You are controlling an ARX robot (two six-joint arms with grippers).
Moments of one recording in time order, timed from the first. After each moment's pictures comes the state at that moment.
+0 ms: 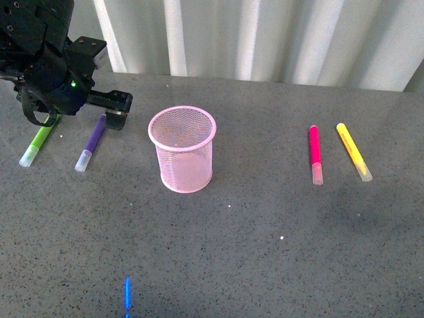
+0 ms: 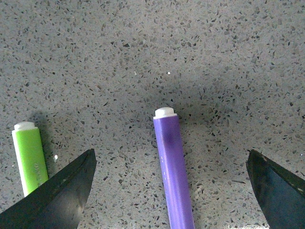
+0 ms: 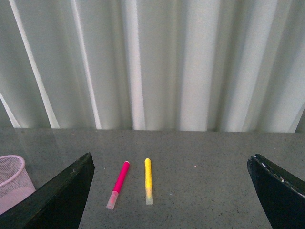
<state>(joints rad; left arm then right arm) -0.07 2.34 1.49 -0.10 -0.07 0.18 0.00 0.00 0.02 0.00 0.00 0.00</state>
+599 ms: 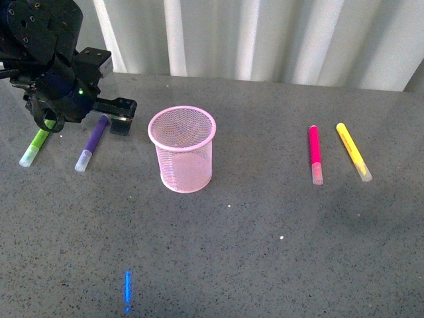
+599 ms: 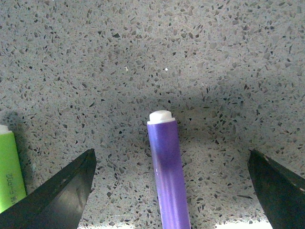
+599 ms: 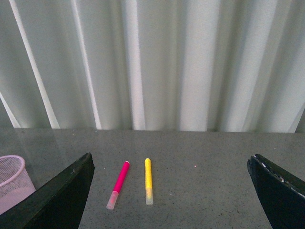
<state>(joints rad) -0.06 2.41 1.56 -0.13 -0.07 0.16 0.00 0.00 0.02 0.00 0.00 0.00</state>
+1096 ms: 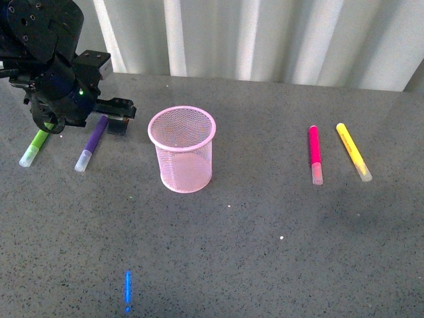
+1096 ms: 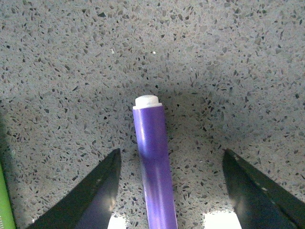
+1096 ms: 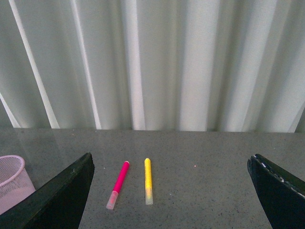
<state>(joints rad) -0.06 2.41 1.56 -0.19 -0.05 0.12 0.00 0.00 0.02 0.00 0.00 0.00</state>
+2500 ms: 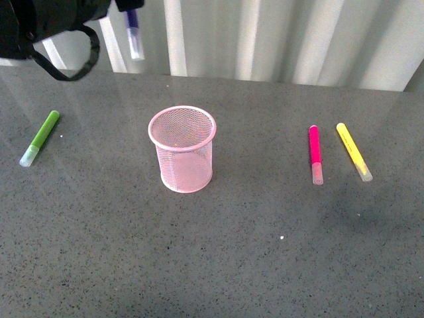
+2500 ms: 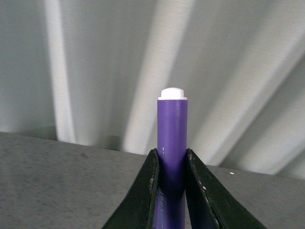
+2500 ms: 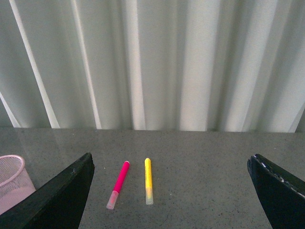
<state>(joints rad) -0.31 1.93 0.94 0.95 -0.22 -0.23 0.00 0.00 0.02 0.00 0.00 0.00</state>
